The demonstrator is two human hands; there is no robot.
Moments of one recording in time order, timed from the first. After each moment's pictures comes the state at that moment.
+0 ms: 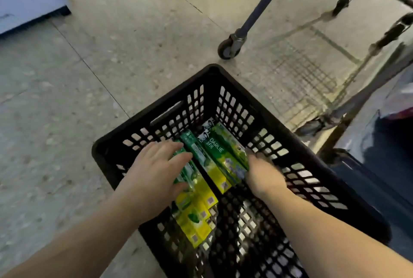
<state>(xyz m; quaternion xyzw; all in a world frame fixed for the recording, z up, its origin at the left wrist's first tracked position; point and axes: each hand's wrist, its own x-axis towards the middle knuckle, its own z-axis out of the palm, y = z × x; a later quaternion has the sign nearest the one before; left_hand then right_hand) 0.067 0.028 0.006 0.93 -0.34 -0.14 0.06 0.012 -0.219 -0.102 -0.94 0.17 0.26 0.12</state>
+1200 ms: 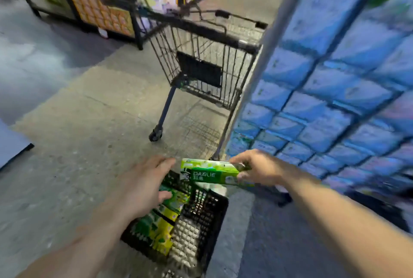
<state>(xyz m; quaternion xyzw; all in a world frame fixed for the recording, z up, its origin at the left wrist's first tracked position) 0.007 -0.065 0.451 0.87 -0.47 -0.13 0.05 -0.142 -0.325 0.472 -0.92 0.18 0.21 0.27</state>
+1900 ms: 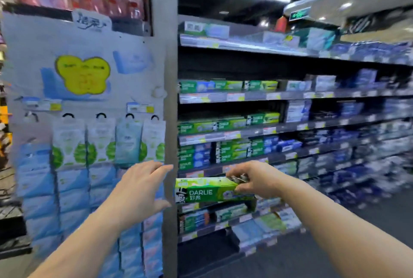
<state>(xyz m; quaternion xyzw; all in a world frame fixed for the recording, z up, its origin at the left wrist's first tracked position) -0.395 -0.274 0.798 0.61 -0.77 0.15 0.13 -0.682 -0.359 0.819 -0.86 0.49 -0.05 0.13</state>
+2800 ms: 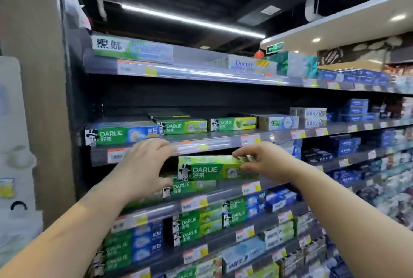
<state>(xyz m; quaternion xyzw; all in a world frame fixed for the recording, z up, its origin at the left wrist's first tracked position) -0.541 -0.620 0.903 0.56 -0.78 0.21 0.19 -0.837 -0.670 0.920 -0.84 0.51 -0.20 0.01</state>
